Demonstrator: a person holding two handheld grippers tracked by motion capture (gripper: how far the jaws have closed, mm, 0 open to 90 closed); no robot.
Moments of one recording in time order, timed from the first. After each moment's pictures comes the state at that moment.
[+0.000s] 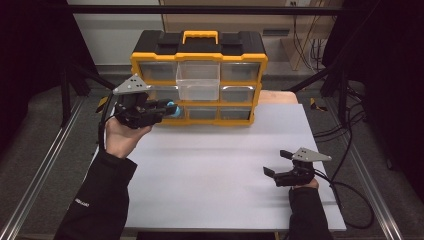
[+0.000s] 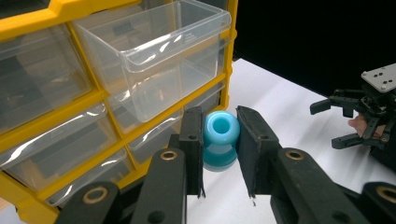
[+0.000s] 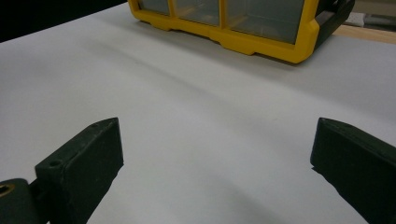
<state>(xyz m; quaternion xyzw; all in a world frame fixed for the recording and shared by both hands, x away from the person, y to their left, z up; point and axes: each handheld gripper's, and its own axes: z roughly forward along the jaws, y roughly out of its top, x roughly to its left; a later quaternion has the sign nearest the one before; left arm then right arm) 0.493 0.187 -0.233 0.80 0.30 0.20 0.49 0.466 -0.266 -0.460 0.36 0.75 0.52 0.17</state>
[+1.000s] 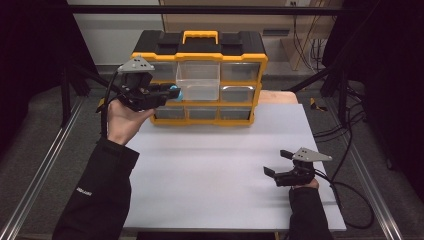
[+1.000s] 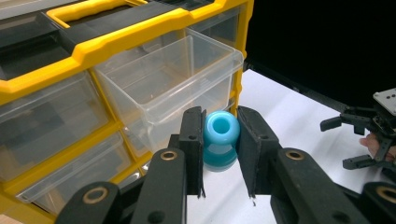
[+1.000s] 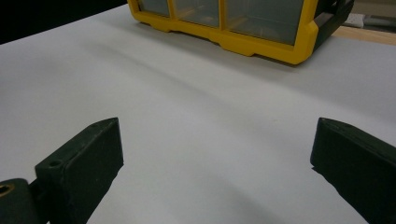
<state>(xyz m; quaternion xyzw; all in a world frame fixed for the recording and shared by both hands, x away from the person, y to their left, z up) 0.512 0.175 -0.201 0.80 0.30 0.21 0.48 0.466 -0.267 -0.460 0.36 0.75 0.52 0.18</state>
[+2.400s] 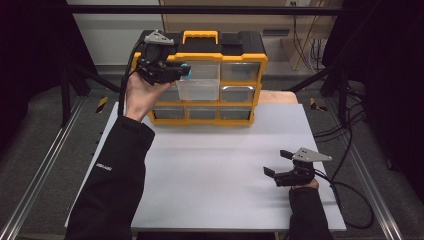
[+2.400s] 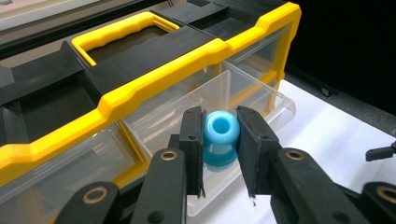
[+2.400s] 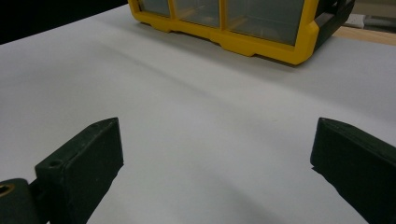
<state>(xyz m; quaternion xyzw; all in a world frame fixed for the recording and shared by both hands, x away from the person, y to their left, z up) 0.567 0.143 -0.181 0.80 0.33 0.24 0.45 0.466 -0.267 -0.460 0.36 0.75 0.52 0.18</state>
